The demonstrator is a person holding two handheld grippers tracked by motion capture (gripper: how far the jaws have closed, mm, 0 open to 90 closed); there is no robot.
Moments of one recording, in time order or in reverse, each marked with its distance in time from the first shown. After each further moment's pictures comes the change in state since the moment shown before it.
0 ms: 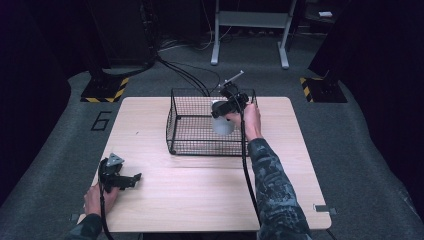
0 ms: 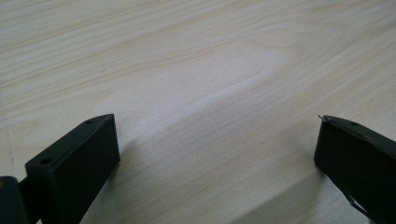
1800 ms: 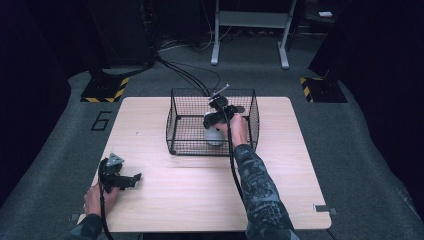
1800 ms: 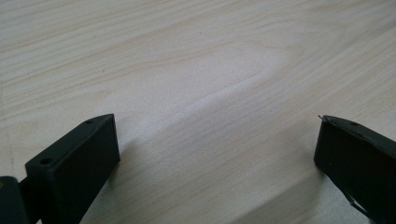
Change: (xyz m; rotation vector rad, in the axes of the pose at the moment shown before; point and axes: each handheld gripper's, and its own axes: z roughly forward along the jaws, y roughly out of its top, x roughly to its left) left arm 0.000 0.000 0.000 0.000 0.000 0.000; right arm 0.013 -0.012 0.072 0.105 0.000 0.022
